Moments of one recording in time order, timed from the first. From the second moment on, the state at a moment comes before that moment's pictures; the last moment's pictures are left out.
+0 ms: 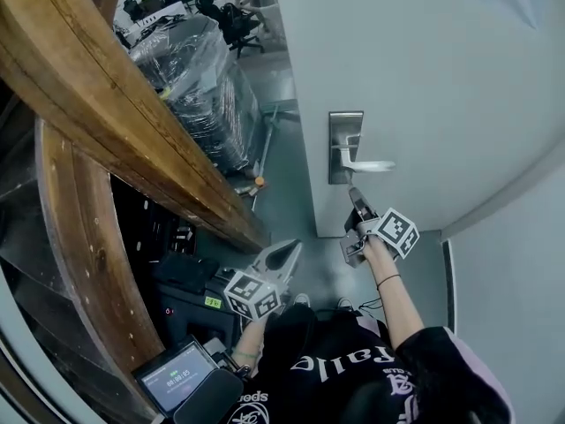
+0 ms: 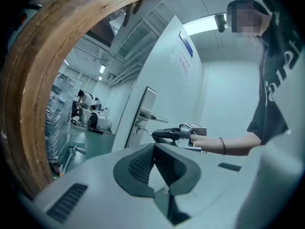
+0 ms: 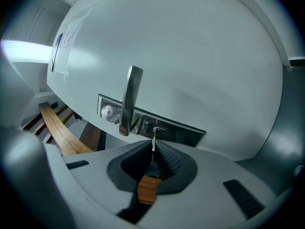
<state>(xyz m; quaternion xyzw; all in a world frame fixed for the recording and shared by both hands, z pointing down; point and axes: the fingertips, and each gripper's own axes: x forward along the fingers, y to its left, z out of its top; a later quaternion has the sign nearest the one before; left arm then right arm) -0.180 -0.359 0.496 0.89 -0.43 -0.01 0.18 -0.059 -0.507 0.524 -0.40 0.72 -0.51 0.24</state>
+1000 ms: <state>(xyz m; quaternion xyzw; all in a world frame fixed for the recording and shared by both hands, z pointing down) -0.217 -0.374 0.511 0.91 -0.38 0.00 0.19 -0.075 -0.542 0.538 -0.41 0.64 -0.55 0.35</state>
